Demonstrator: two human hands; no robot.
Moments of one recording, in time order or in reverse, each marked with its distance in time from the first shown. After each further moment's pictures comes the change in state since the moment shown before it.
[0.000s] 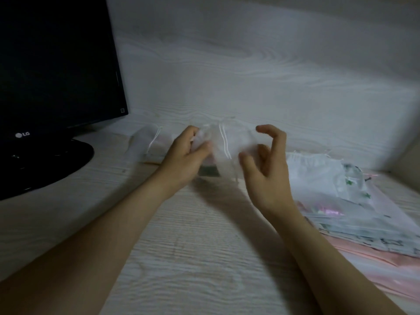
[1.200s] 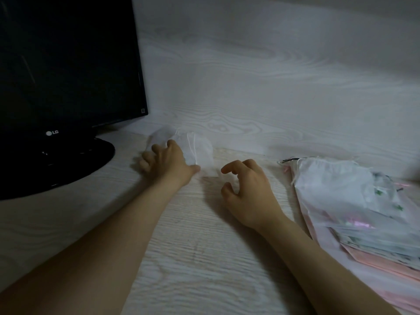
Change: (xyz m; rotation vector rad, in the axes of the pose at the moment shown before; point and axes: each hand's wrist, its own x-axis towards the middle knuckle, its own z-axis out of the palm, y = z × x) left_hand 0.016 -0.036 -0.040 1.042 0.213 -0.582; right_hand -0.008 0.013 0.049 -0.523 -0.426 0.034
